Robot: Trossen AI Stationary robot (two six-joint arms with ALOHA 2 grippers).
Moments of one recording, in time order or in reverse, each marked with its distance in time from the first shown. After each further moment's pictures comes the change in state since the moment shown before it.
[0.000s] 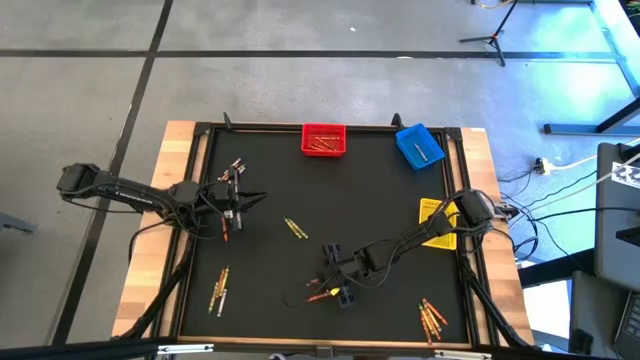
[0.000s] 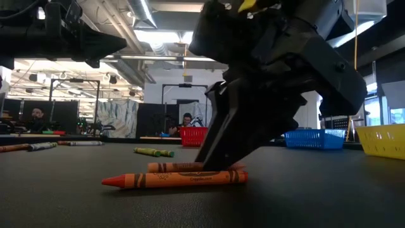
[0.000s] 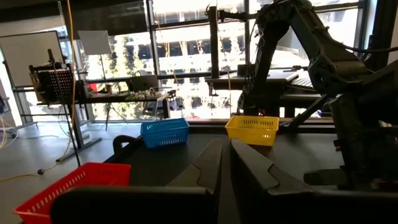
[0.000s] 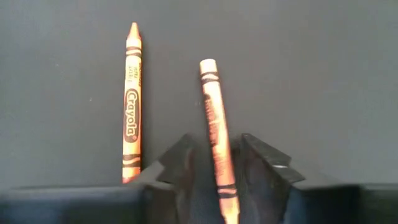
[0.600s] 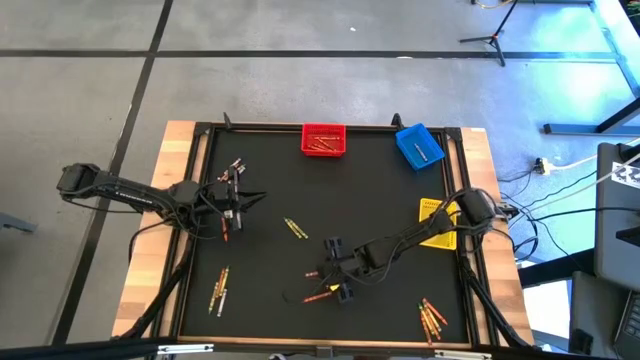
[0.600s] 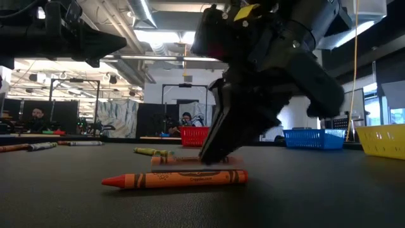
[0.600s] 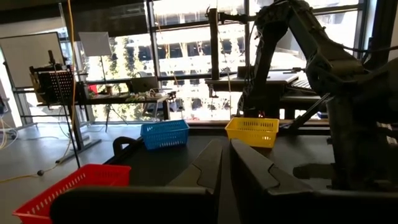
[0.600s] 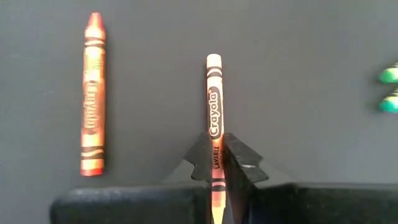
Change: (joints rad) left arm 0.000 0.000 0.000 0.008 0.000 0.000; right arm -0.012 -0.031 -0.003 -0.039 0.075 -0.015
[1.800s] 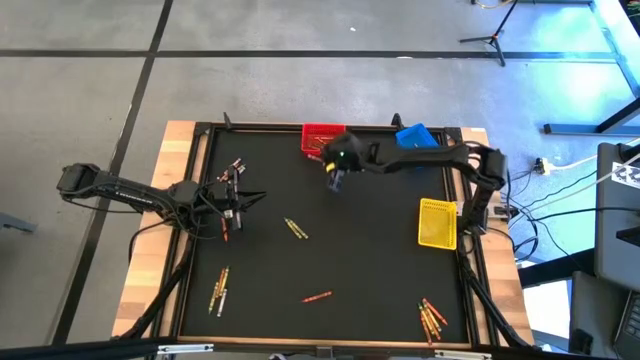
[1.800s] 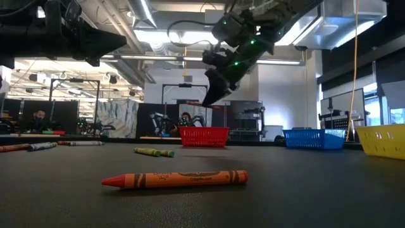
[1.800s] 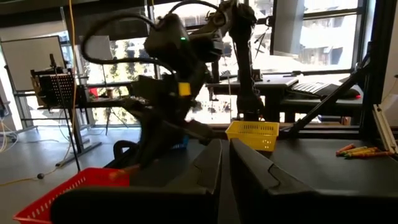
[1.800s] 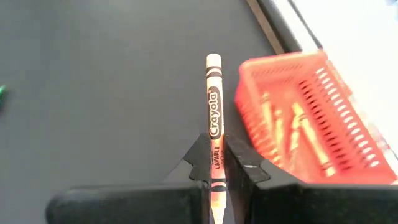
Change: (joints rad) left arm 0.000 0.000 0.000 0.015 0.000 0.006; right arm -0.686 -0.204 0.002 0.002 -0.038 -0.198
